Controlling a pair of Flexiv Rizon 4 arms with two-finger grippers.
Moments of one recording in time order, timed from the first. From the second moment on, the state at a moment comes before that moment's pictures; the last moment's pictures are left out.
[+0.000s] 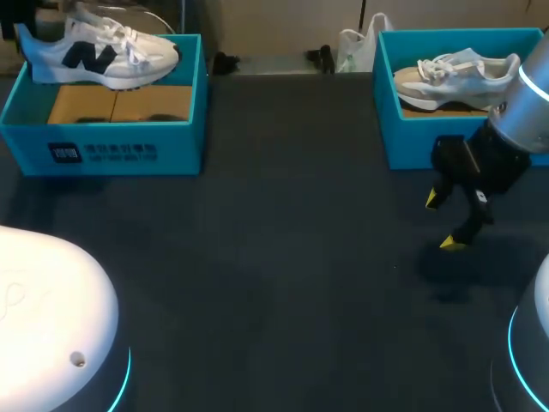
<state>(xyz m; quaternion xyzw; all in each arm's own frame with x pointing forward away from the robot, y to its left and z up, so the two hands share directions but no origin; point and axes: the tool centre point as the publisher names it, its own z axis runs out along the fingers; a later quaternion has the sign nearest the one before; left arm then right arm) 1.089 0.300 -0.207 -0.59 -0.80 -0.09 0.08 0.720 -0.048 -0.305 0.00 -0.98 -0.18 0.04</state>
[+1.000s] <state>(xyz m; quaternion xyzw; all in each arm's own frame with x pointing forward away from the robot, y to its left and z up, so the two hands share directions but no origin) 1.093 0.307 -0.264 -0.54 -0.83 -0.07 0.11 0.720 -0.048 -0.305 0.00 -0.98 -0.18 0.04</state>
